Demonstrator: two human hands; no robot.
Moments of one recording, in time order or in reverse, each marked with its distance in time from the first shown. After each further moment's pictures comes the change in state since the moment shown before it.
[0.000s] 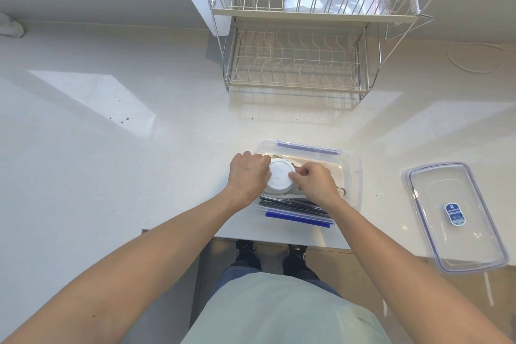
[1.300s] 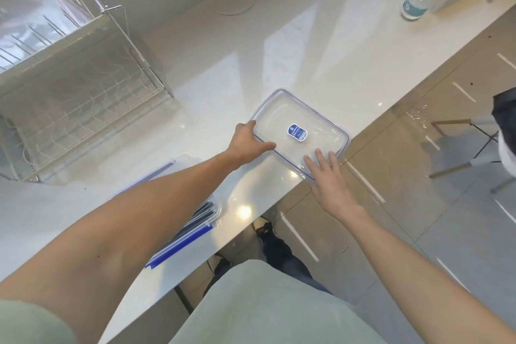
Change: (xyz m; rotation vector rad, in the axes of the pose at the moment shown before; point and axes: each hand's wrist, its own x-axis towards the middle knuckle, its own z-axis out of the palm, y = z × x) left_hand 0.100 0.329 0.025 -0.620 -0.492 0.238; right_hand -0.126 0.303 -0.112 -0.364 0.348 0.227
